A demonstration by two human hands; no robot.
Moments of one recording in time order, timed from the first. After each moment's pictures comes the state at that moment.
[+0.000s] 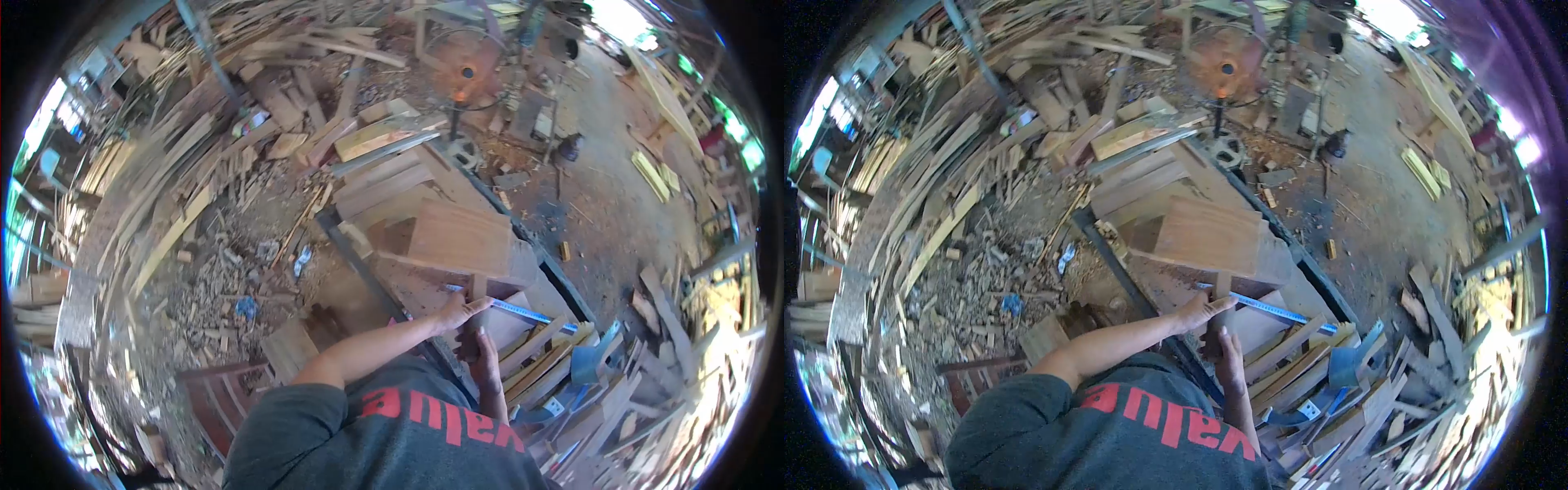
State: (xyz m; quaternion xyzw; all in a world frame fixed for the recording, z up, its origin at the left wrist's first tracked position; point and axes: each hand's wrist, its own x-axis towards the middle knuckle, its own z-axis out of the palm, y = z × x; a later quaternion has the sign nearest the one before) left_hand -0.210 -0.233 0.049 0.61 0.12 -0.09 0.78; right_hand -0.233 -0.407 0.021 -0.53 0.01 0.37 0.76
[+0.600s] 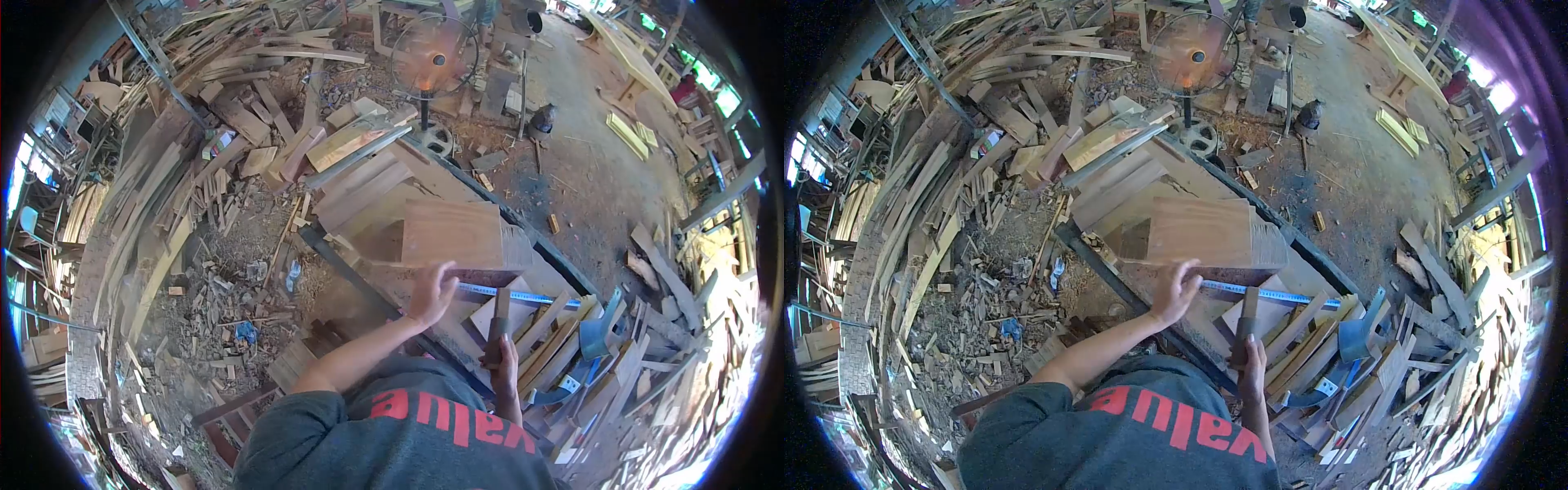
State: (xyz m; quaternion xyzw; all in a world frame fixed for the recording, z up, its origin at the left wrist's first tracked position) left_hand -0.214 -0.174 0.018 0.86 0.05 0.22 0.45; right_hand -0.260 -0.433 0.014 -0.59 0.16 0.23 0.75
